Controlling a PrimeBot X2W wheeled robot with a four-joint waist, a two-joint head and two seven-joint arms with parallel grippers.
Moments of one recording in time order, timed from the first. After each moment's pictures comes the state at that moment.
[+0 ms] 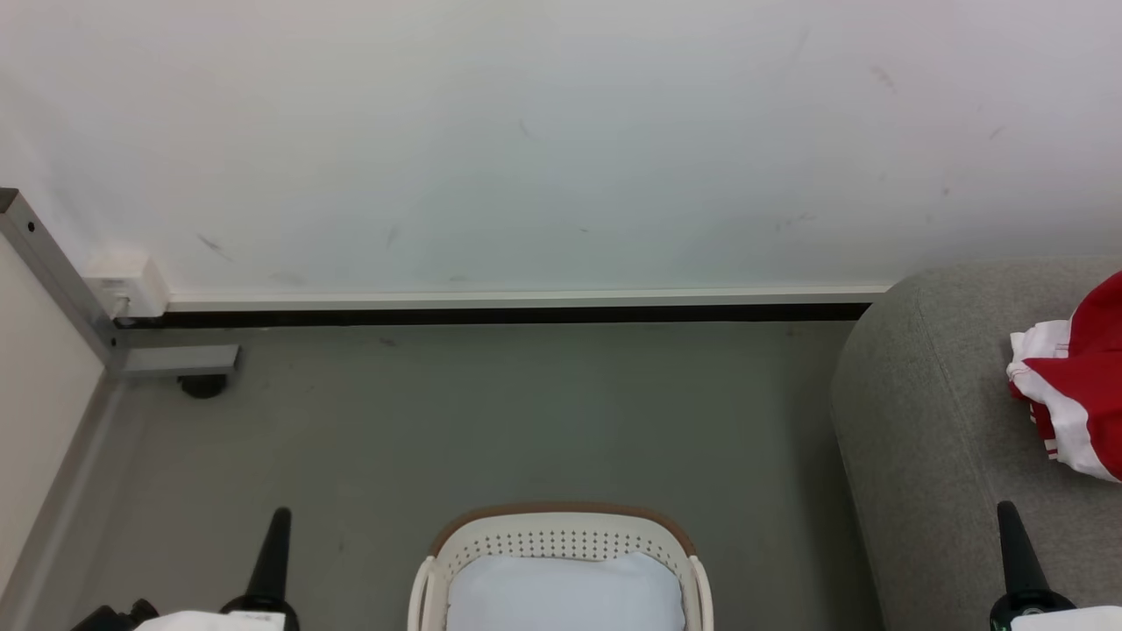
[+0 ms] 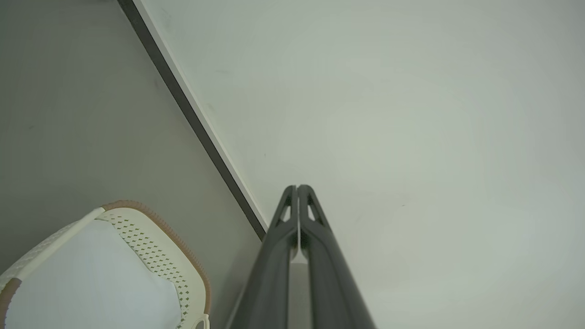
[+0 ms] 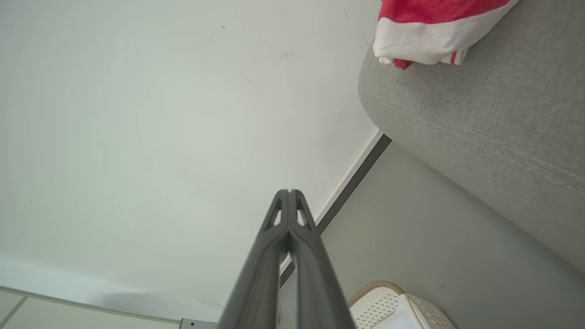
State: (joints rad) left arm -0.05 0.05 0.09 0.25 -1.23 -0.12 0.02; right arm -0.04 -0.04 -0.10 0.25 1.21 0.13 0.01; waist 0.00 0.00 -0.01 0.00
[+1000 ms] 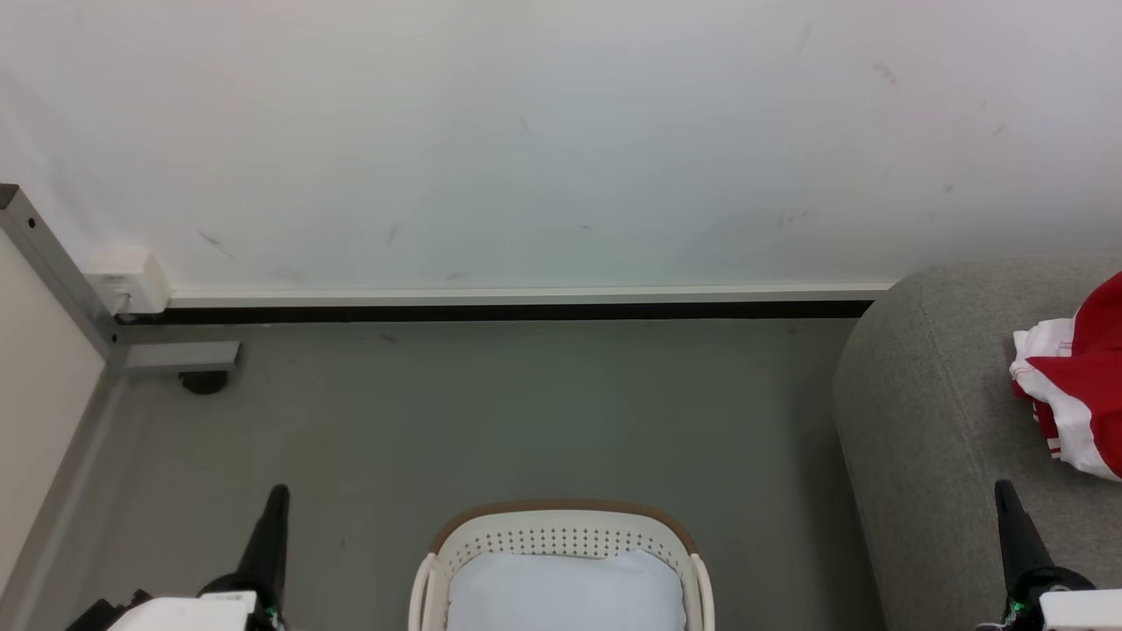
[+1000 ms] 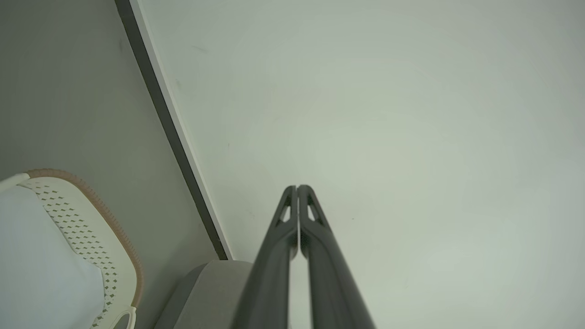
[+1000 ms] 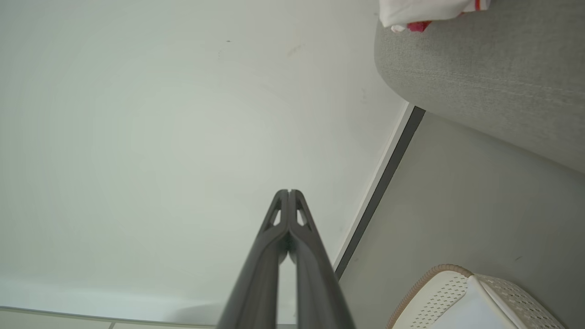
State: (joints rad) left arm -0.08 0.05 0.10 0.25 -1.47 -0.12 0.08; right arm -0.08 -0.04 -0.11 0.25 1.47 0.13 0.08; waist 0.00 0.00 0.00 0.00
